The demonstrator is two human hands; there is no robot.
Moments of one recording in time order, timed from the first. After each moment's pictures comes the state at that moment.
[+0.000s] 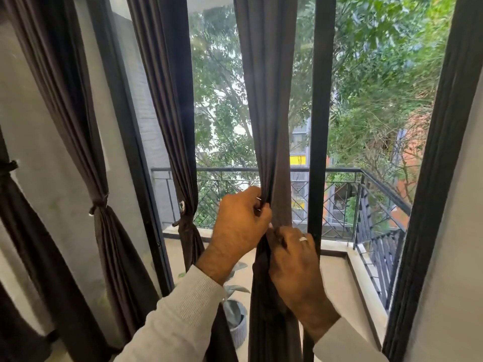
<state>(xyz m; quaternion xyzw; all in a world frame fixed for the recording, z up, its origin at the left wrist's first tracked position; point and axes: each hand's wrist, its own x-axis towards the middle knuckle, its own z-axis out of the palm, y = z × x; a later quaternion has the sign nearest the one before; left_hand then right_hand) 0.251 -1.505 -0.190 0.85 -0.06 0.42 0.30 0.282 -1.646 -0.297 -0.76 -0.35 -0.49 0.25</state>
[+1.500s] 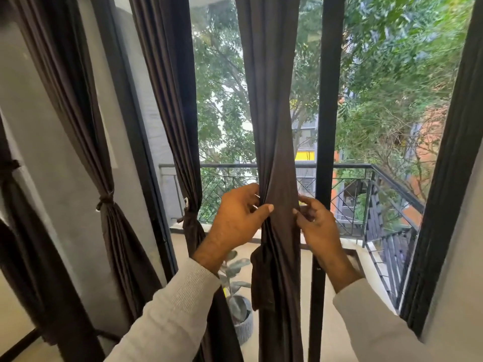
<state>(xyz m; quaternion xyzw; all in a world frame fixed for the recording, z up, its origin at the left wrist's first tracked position) 0.258 -1.491 -0.189 0.85 -0.06 0.31 0.43 0.366 -1.661 -0.259 -0.69 -0.20 -0.11 0.69</state>
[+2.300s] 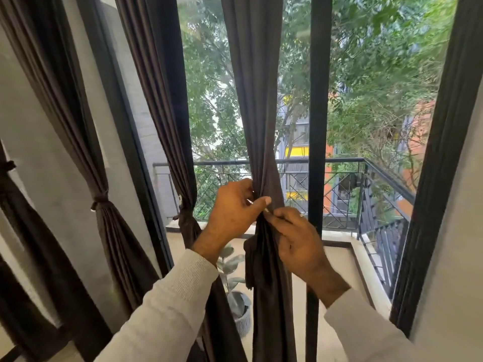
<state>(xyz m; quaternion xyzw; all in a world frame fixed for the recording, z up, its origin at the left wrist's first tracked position) 0.269 -1.494 -0.189 0.84 -0.06 0.31 0.44 0.328 -1.661 -0.281 -0.71 -0.45 -0.34 0.42</state>
